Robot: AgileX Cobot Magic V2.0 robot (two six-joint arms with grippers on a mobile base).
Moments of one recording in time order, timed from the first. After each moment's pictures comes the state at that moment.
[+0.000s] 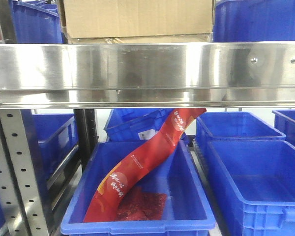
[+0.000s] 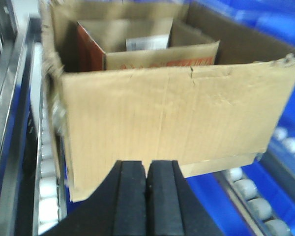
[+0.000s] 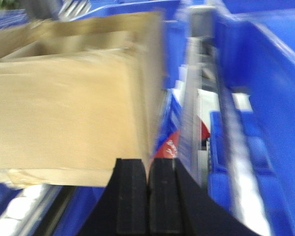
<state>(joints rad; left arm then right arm) -0.34 1.35 -1.31 0.02 0.34 -0.17 0.14 1.23 -1.07 -0.35 0.18 0.56</state>
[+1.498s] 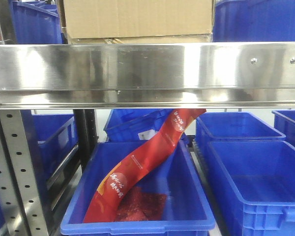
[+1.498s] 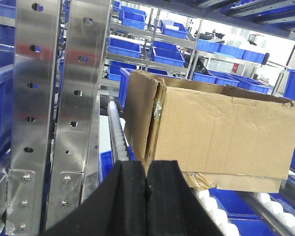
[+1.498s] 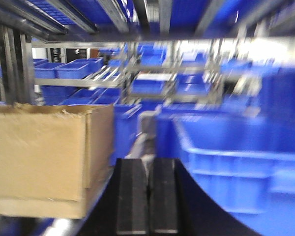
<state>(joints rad) -0.14 0.60 -0.61 -0.02 0.07 -0.17 -0.09 0.50 -0.52 -0.10 -0.07 0.08</state>
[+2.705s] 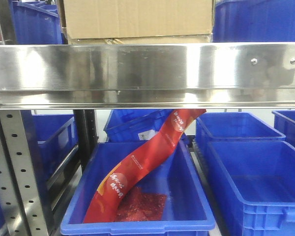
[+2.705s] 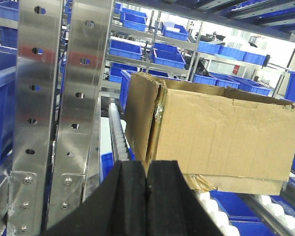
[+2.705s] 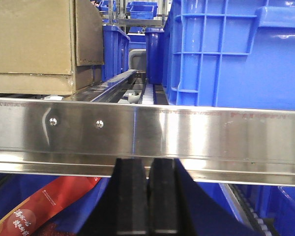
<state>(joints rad) -0.14 0.59 -0.61 -0.02 0.07 -0.17 -0.09 0.01 0.00 0.04 0.06 -0.02</state>
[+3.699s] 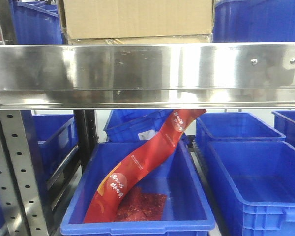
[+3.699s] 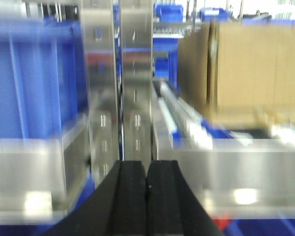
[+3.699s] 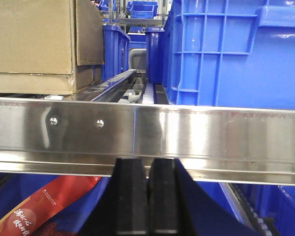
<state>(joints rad) -0.01 0.24 -0.18 0.07 0.02 -0.04 -0.09 0.01 0.00 0.04 0.06 -0.02</state>
